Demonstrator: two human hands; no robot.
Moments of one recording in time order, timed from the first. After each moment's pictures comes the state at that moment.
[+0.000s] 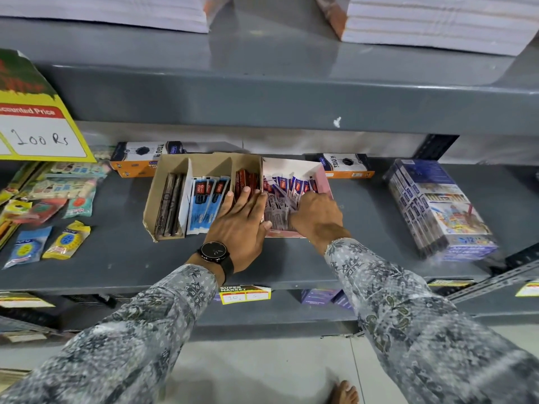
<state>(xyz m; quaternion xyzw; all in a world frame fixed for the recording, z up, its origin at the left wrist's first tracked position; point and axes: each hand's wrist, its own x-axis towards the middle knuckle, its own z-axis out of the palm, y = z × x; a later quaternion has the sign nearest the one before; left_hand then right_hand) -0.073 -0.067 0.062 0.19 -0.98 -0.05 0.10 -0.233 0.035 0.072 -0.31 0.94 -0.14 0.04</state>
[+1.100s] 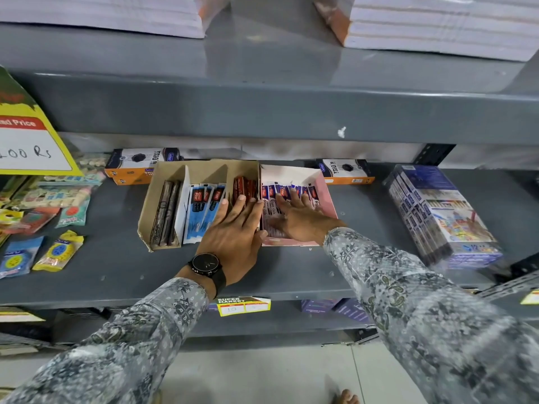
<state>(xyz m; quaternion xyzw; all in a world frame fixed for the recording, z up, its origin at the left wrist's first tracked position) -0.068 -0.075 0.058 0.18 -0.98 -0.05 0.11 -0.263 0.006 0.049 -0.44 0.87 -0.01 0.24</state>
